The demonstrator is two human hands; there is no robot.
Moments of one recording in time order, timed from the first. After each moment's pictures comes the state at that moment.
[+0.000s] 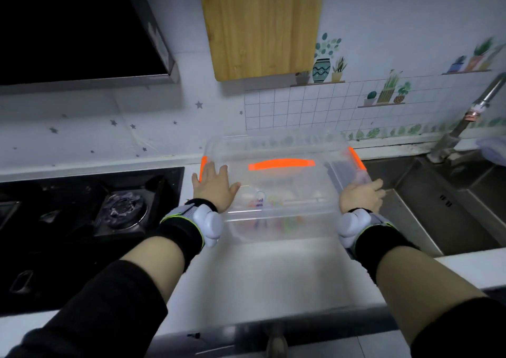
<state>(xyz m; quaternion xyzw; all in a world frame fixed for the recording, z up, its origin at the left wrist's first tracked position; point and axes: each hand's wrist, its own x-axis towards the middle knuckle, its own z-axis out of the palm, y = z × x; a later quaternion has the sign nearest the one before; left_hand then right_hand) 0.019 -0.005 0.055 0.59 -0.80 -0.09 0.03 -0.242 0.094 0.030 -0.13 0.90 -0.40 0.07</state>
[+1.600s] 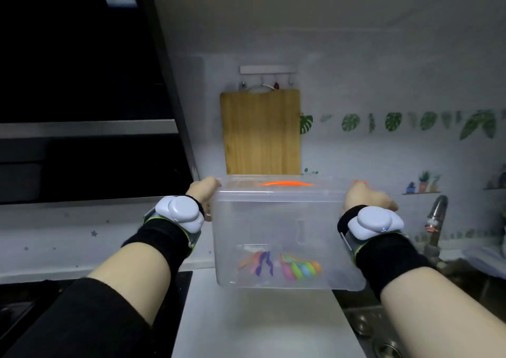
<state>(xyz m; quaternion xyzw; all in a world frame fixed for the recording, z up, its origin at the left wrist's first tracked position) 0.039 0.045 0.318 0.56 -0.47 -0.54 0.42 -0.209 0.134 0.299 -0.02 0.70 -0.70 0.13</state>
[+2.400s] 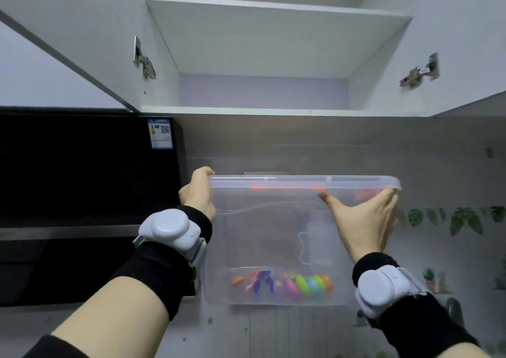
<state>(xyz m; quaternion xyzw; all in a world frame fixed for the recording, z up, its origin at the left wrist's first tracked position) 0.043 0.117 0.510 0.29 -0.35 -0.54 0.71 -0.188 0.176 0.448 -0.30 0.62 -0.69 -0.22</state>
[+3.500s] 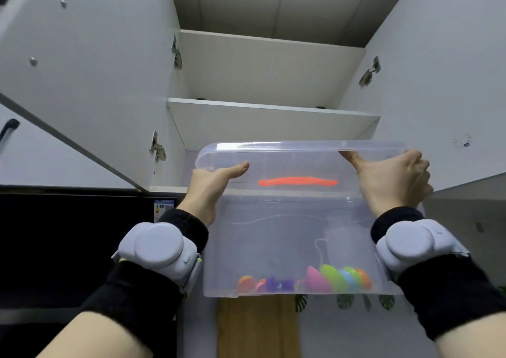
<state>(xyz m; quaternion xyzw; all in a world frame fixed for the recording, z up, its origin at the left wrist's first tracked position) 0.056 0.206 0.627 0.17 -0.60 -0.36 0.70 -0.176 0.283 0.632 -0.23 0.52 -0.75 -0.33</state>
